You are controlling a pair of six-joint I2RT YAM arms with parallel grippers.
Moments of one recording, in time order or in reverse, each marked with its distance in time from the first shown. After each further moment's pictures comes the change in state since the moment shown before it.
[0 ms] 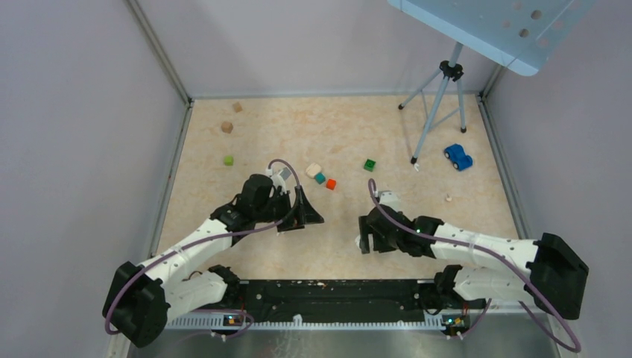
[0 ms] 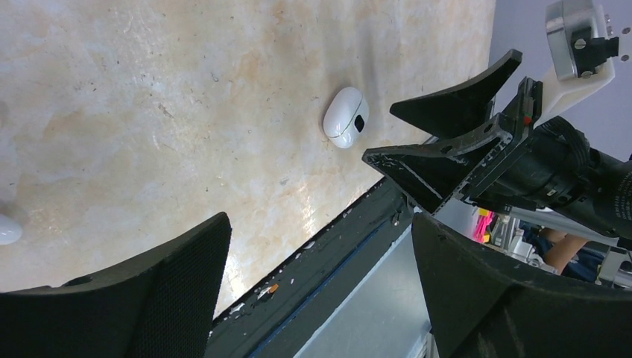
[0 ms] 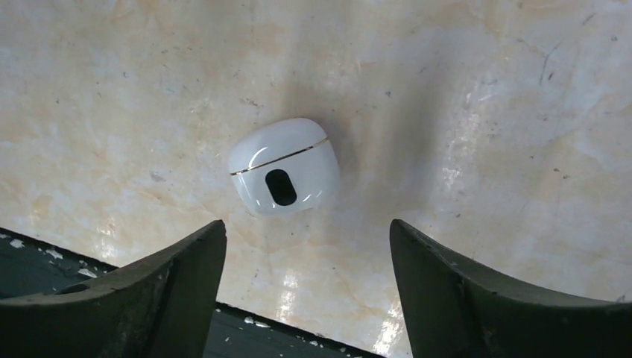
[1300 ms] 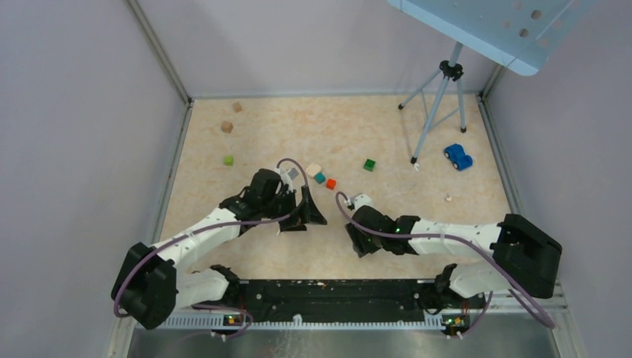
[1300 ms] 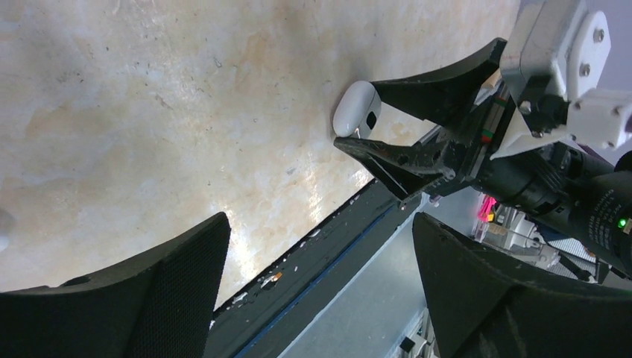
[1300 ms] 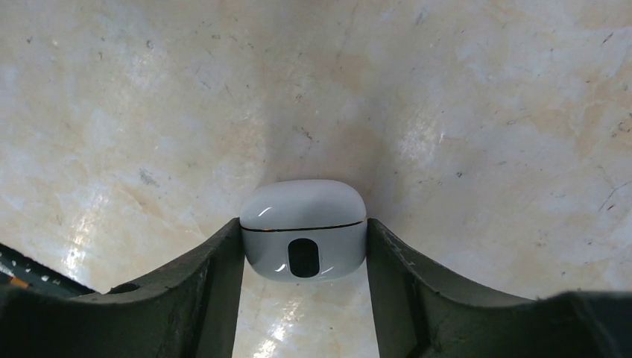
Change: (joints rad) left arm 0.000 0.126 0.061 -0.050 0.057 0.039; right arm 0.041 0.250 0.043 0.200 -0.032 -0.344
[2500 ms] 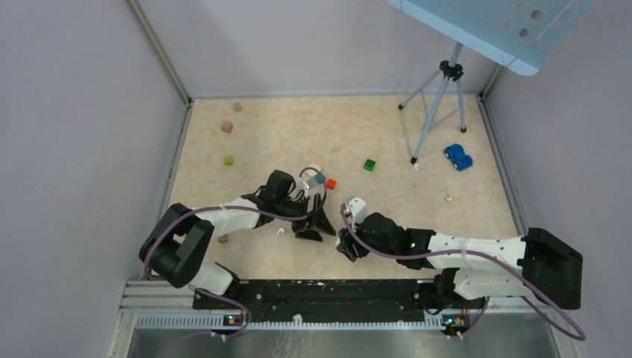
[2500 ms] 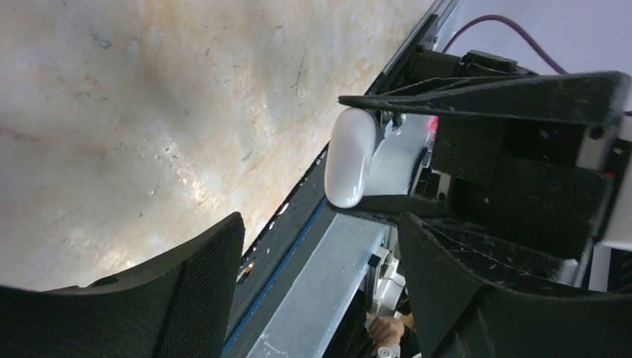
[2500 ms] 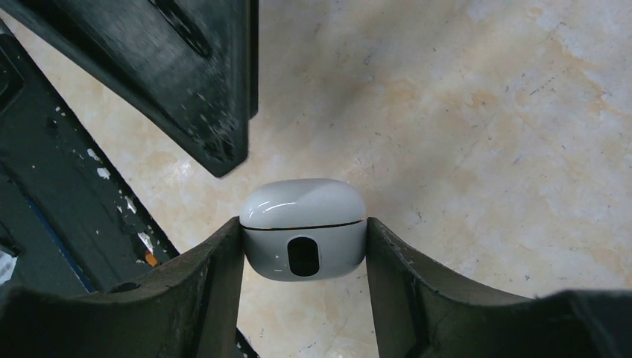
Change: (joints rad) left arm 0.014 0.284 -0.026 0.259 0.345 -0.002; right arm 0.096 -0.196 -0.135 0.345 -0.084 -0.154
